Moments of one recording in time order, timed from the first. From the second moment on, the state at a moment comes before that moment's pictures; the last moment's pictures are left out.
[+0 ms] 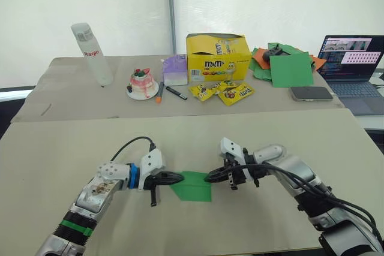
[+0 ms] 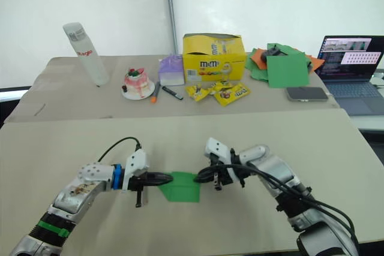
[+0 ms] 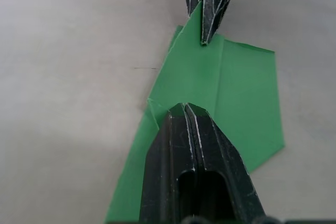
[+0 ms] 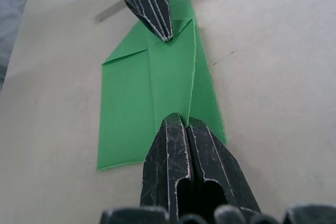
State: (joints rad) left arm -0.18 0.61 -0.24 -0.02 -0.27 0.22 -1.14; right arm -0.45 -0.58 0.43 -0.03 0.29 0.64 1.17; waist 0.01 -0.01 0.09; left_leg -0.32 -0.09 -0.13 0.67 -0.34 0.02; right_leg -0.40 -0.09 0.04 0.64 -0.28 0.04
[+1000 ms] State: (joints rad) left arm -0.19 0.62 -0.27 -0.01 -0.26 0.18 -1.21; right arm -0.34 -0.45 0.46 -0.05 0.12 0.27 1.05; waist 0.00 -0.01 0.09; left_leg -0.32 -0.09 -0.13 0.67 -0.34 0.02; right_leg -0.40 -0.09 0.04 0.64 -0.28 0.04
